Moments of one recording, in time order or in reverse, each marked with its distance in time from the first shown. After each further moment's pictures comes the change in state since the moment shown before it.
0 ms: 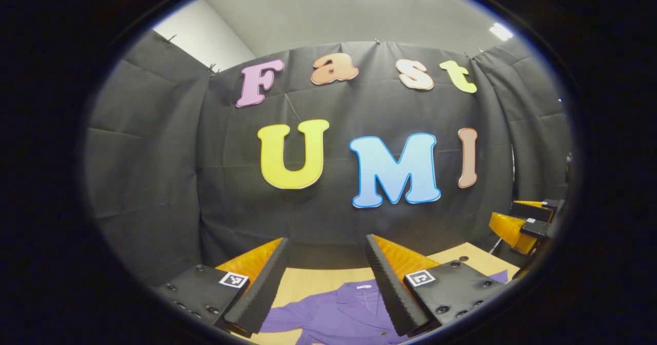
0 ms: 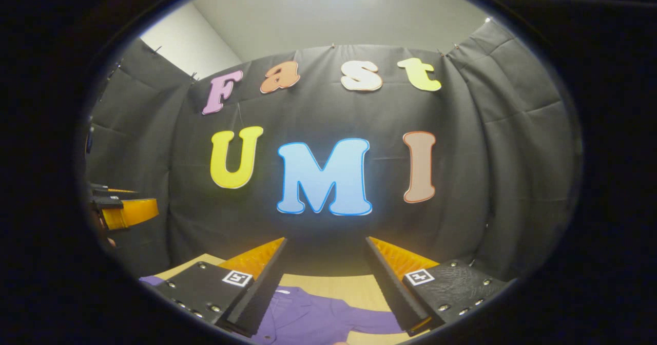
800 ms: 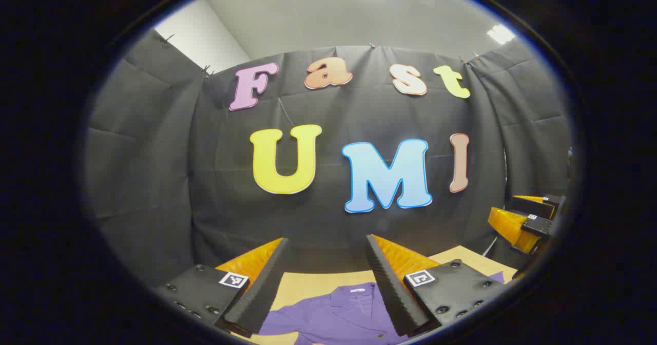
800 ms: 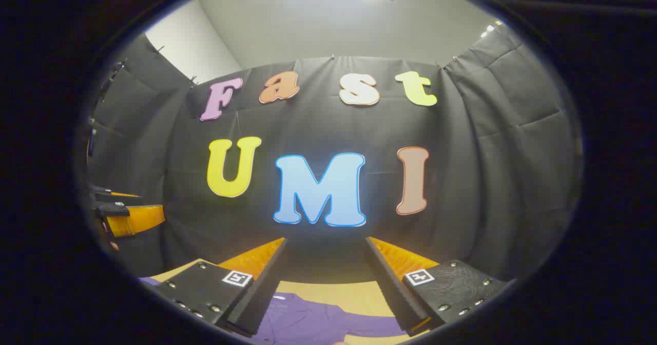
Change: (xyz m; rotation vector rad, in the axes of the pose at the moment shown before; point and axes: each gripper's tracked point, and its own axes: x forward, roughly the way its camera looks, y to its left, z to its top) left arm 0.002 -0.006 0.008 -0.008 -0.026 -0.047; right arm -0.017 -0.001 0.024 -0.029 -0.058 -0.027
